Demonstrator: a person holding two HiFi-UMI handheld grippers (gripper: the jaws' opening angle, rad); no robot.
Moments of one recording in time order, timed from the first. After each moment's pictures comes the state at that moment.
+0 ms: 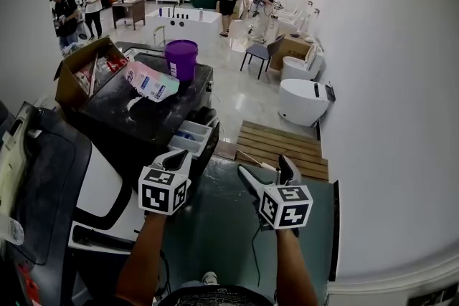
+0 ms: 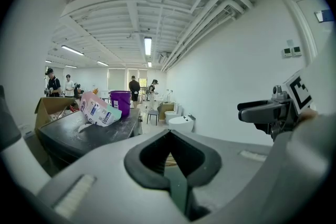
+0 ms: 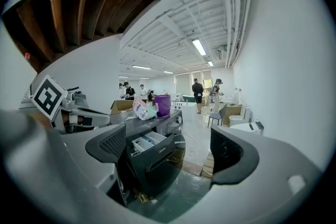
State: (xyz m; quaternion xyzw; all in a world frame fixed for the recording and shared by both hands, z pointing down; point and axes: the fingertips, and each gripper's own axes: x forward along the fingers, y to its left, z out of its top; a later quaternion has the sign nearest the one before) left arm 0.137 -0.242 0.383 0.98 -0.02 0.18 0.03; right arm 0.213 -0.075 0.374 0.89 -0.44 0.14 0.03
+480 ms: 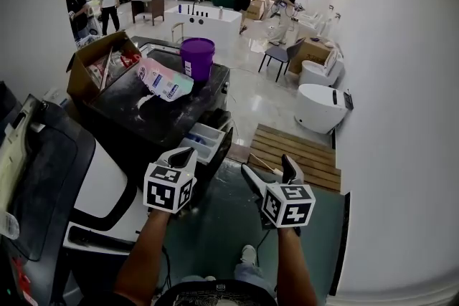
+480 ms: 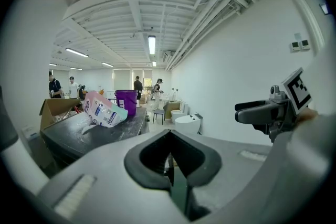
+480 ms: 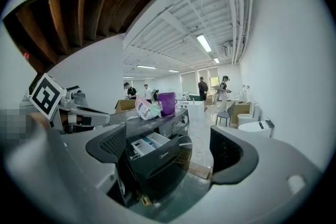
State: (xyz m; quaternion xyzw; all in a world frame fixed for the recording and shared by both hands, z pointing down) left arm 0.163 -0.273 0.398 0.98 -0.05 0.18 0.02; right arm 0.249 -0.118 0.397 0.87 -0.47 0.15 0.02
